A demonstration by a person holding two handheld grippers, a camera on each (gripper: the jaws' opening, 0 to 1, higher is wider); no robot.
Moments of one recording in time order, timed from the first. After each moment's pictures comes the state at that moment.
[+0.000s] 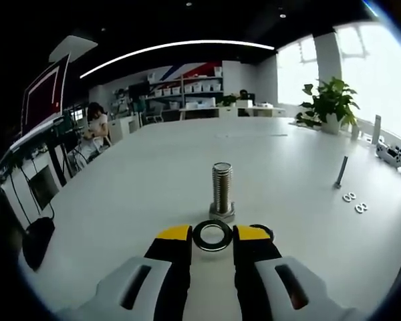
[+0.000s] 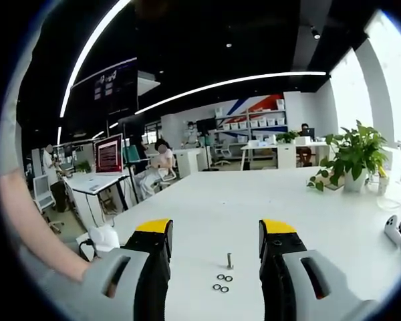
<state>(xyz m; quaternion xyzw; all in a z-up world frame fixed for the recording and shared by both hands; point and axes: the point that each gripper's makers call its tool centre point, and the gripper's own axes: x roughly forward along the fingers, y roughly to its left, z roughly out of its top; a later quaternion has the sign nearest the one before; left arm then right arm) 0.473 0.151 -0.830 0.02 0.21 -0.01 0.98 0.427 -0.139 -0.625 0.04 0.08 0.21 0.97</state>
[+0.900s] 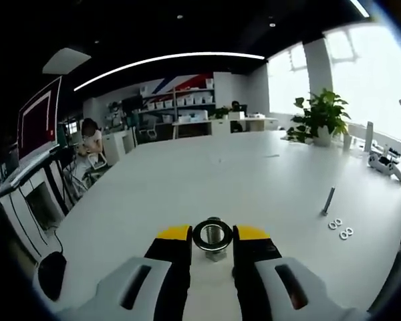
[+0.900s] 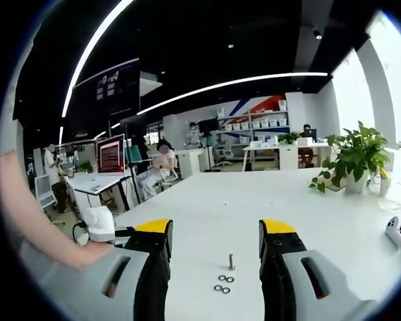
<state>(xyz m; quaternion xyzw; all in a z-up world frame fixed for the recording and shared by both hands) 0.490 0.141 -0.769 0.03 0.17 -0.03 0.98 0.427 -0.136 -0.623 0.04 0.08 0.22 0.97</state>
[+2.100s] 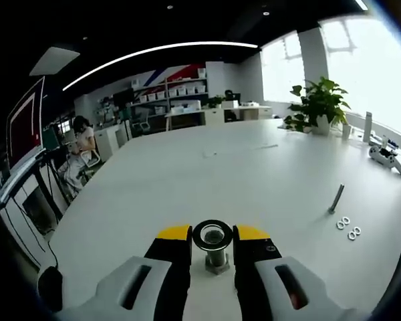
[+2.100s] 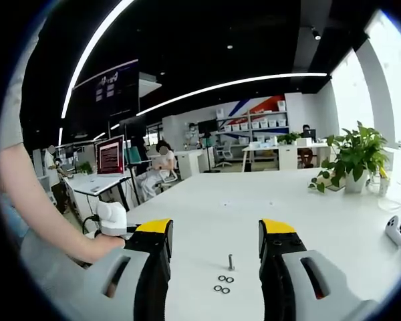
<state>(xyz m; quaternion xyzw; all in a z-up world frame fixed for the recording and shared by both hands) 0.518 0.138 -0.784 0.05 0.21 -0.05 0.98 0.428 -0.139 -0.624 0.04 0.08 0.21 0.97</state>
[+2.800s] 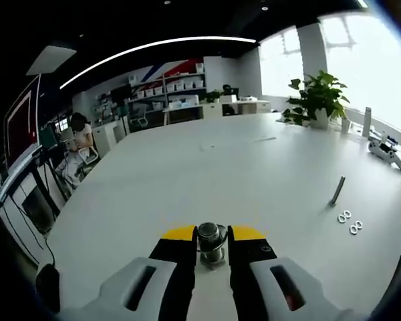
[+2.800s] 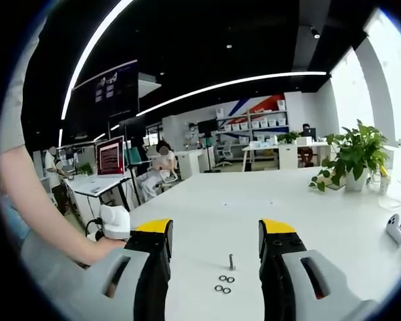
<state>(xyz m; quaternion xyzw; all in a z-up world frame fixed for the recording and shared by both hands) 0.519 0.133 -0.795 0.05 0.23 -0.05 0.97 0.428 -0.139 -0.622 0.05 0.08 0.21 0.97</state>
